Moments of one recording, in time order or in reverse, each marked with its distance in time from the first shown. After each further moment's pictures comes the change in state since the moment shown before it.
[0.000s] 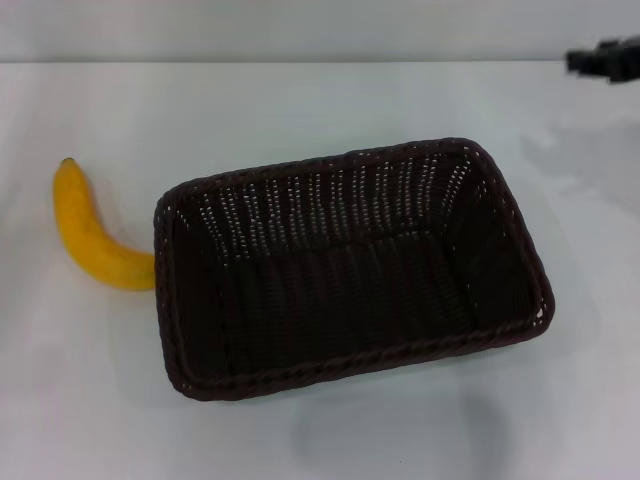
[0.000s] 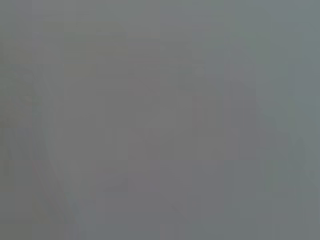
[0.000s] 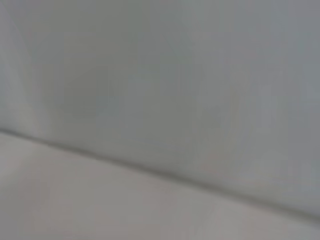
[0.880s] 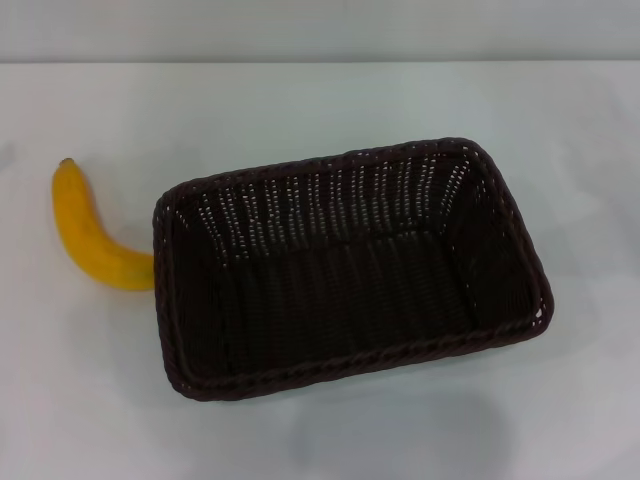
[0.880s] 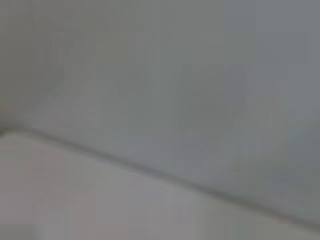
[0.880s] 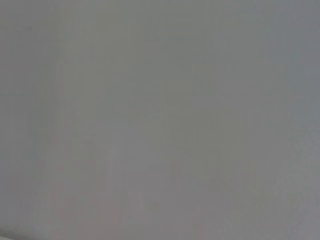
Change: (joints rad) left arm -0.314 0.216 0.246 0.615 1.187 -0.256 -1.510; right arm -0.057 -0.006 0.407 0.996 1.193 -0.179 -1.803
